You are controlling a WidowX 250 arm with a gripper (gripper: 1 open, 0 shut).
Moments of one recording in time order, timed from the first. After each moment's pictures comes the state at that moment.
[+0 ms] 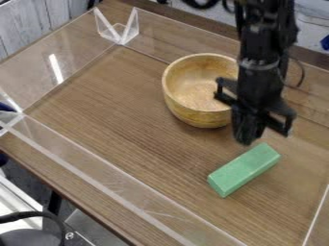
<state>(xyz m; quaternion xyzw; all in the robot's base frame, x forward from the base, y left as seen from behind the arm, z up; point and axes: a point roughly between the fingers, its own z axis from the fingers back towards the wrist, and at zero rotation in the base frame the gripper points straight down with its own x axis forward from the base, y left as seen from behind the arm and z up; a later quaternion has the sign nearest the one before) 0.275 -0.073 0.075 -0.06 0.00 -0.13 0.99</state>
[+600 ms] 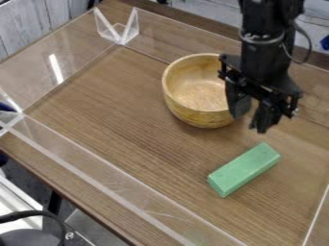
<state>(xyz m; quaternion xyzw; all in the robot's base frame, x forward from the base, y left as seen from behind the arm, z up) 0.277 -0.074 0.086 -0.06 -0.01 -0.15 0.99</state>
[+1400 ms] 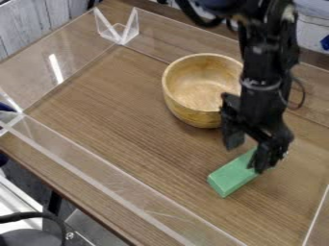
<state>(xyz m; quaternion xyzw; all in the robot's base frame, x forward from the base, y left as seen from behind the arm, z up) 0.264 -0.086 0.040 -0.06 0.03 -0.19 0.98</state>
